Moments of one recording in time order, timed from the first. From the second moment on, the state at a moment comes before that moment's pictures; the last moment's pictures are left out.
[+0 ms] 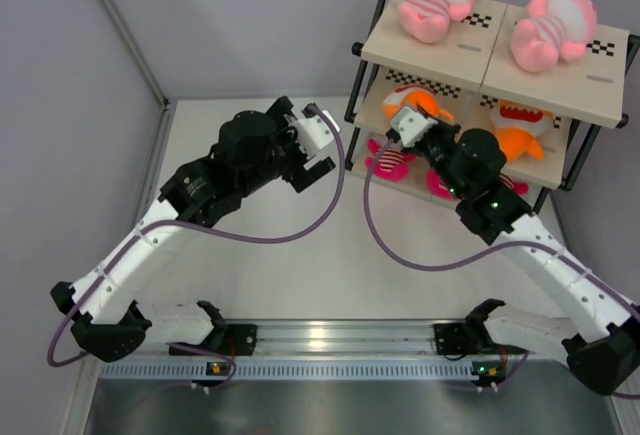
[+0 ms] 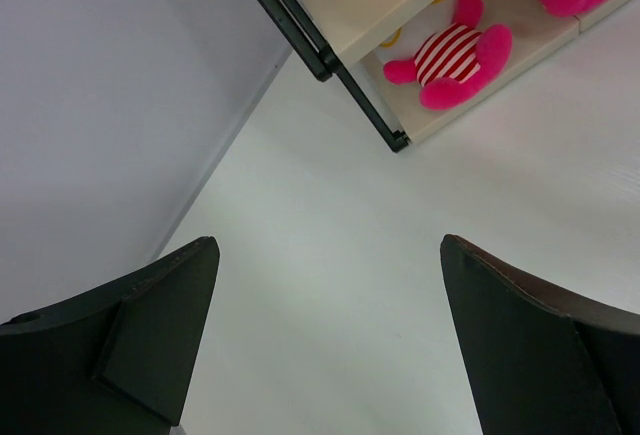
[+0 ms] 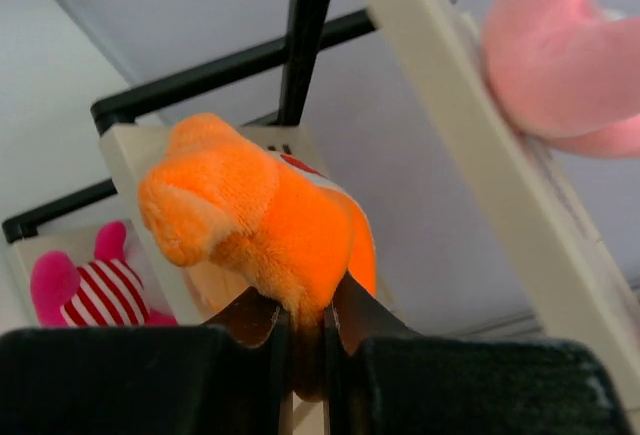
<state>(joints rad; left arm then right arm) -0.83 1.24 1.58 -0.68 -0.16 0.46 0.60 1.03 1.08 0.02 0.13 -0.82</state>
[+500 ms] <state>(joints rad) -0.83 1.19 1.55 -0.68 -0.17 0.45 0.49 1.21 0.90 0.33 0.21 -0.80</state>
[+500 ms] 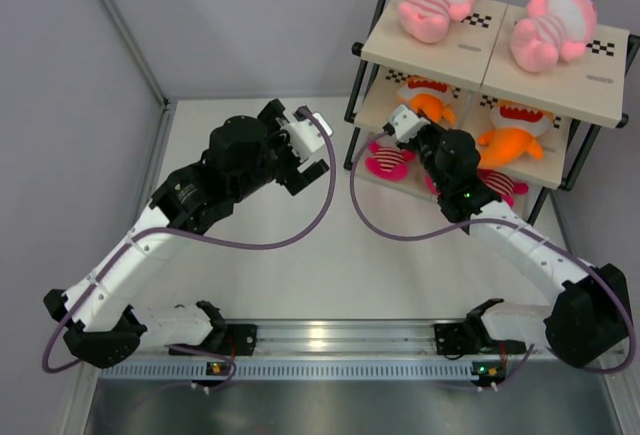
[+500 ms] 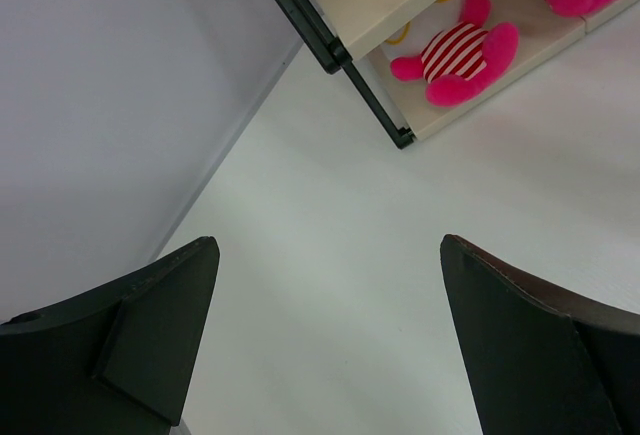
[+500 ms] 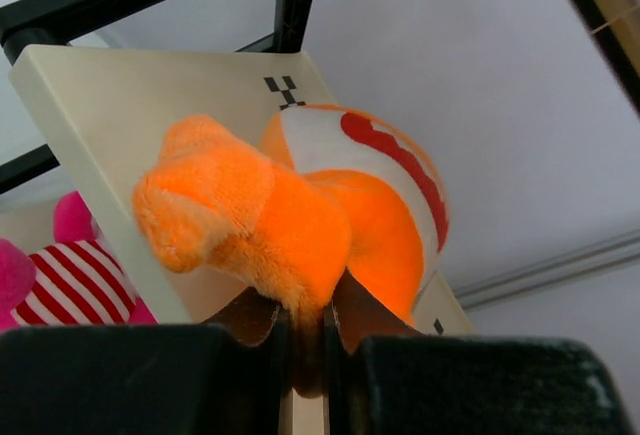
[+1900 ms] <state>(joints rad) -0.49 0.80 0.86 -0.69 -0.12 0.34 0.53 0.52 0.16 0.15 -0.30 -0.04</state>
